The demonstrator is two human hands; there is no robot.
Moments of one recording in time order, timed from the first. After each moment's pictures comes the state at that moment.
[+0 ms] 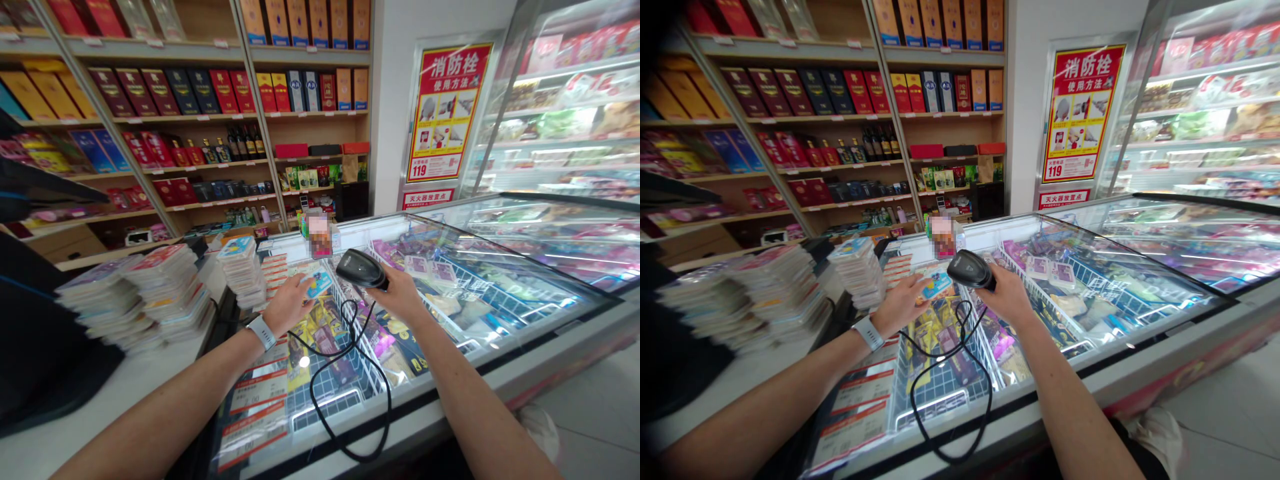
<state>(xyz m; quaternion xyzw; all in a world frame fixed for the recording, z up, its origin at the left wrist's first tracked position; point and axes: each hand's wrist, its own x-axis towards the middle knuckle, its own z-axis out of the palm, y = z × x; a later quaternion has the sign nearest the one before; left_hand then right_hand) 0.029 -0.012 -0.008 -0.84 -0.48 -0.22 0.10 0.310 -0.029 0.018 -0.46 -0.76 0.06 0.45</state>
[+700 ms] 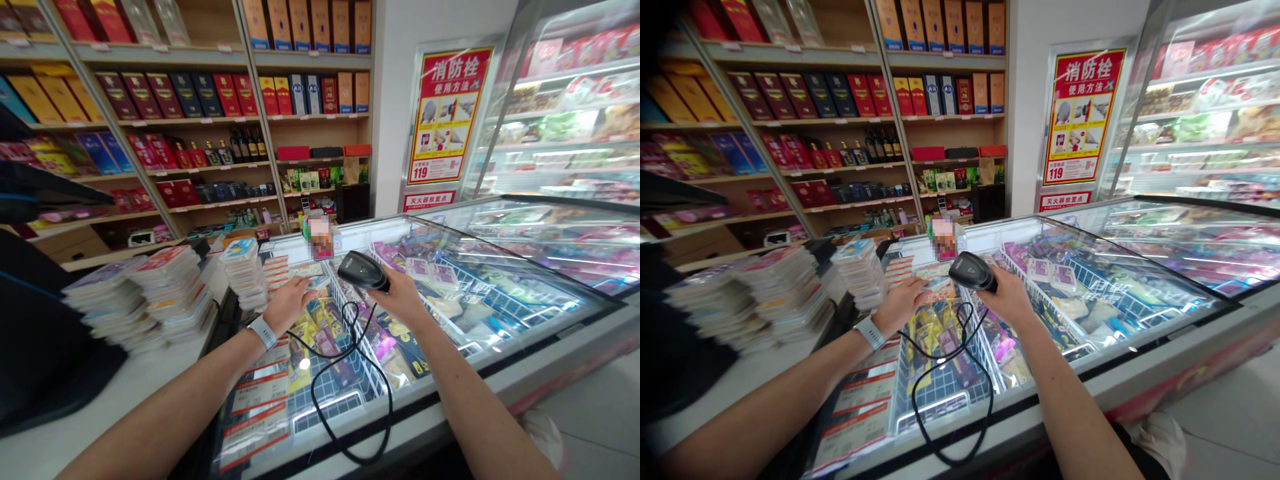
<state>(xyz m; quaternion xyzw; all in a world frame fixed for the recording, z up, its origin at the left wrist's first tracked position) 0.027 -0.004 -0.007 -0.84 -0.49 -0.23 0.09 0.310 -0.029 0.019 -0.46 -0.76 0.05 0.45</state>
